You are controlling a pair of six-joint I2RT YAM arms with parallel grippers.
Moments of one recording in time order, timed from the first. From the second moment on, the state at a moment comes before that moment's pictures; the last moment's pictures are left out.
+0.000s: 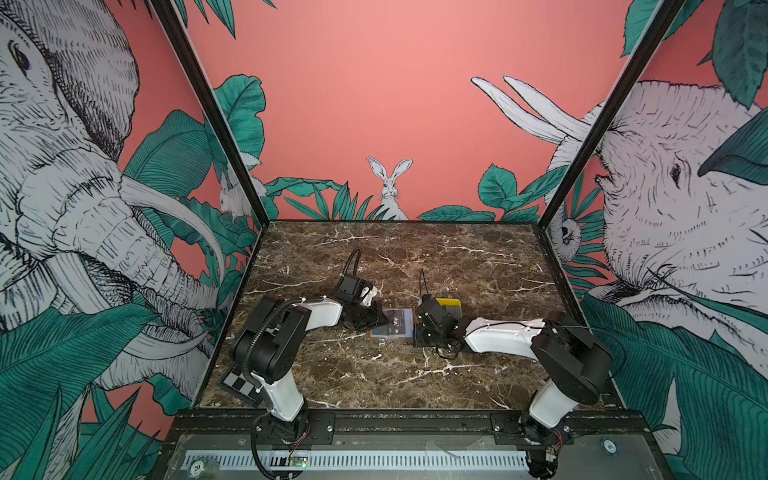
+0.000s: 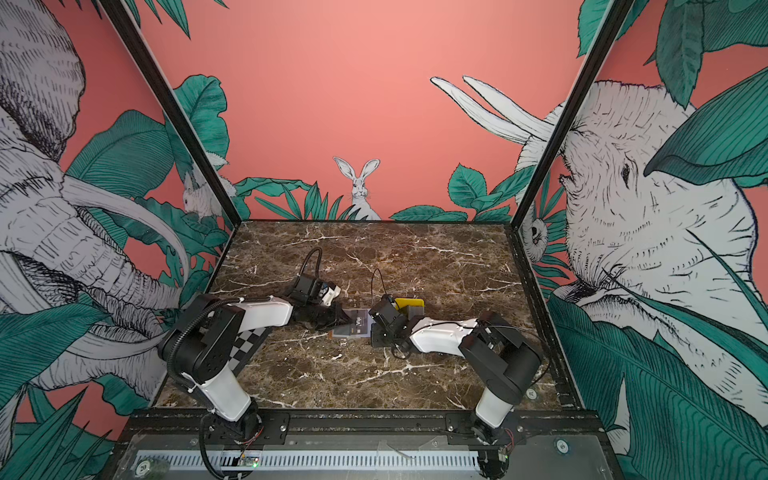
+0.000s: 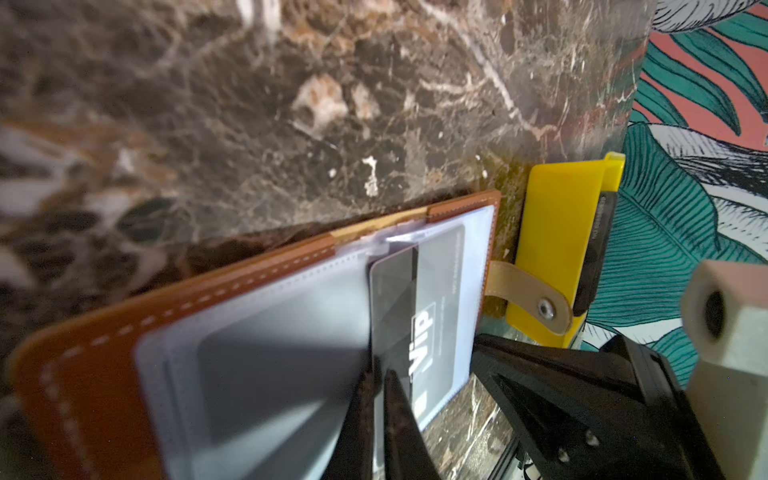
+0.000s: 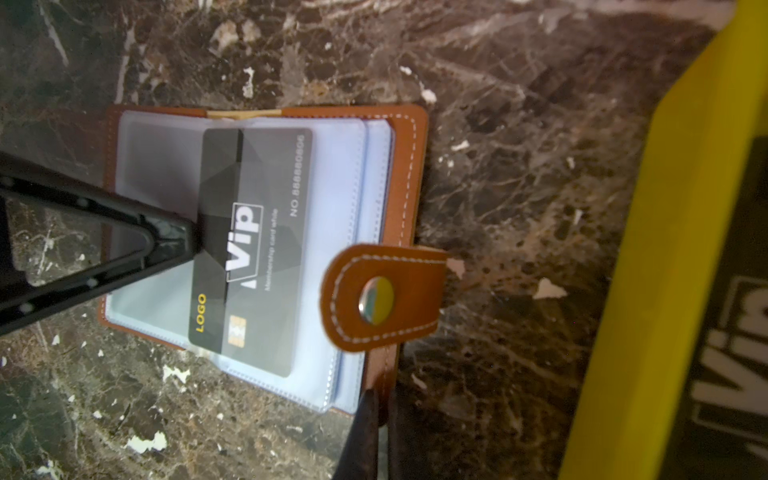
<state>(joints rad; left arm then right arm) -0.47 1.73 0.79 -0.09 0.61 -0.62 0.87 1.67 0.80 -0.12 0.04 0.72</state>
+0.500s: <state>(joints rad) -0.51 1.77 0.83 -0.09 0.58 -0.64 0.87 1.67 0.80 -0.13 0.04 0.72</state>
